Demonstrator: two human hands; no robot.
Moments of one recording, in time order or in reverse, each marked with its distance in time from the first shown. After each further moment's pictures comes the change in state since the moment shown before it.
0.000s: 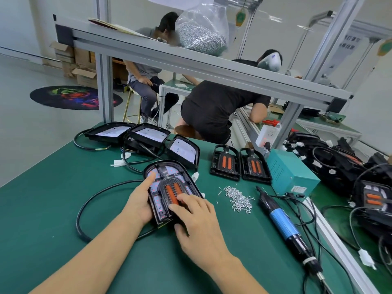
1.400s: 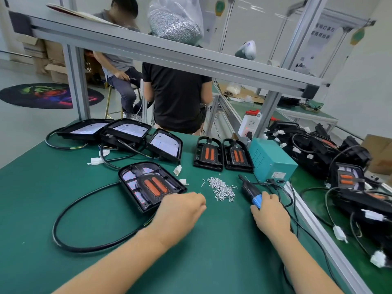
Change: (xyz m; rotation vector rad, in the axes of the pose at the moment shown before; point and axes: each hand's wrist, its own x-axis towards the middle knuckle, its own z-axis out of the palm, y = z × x) left_hand -0.046 -0.067 0.072 1.930 -0.211 1.089; right_hand -0.054 0.170 -0.056 -0.329 -0.310 0.952
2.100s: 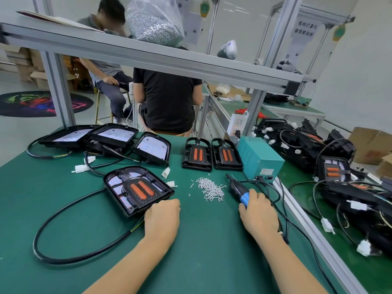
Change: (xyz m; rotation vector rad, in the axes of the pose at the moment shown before) left_hand 0.006 -0.006 0.048 0.145 -0.145 -0.516; right_hand -0.001 0.003 0.013 -0.079 0.133 -0.051
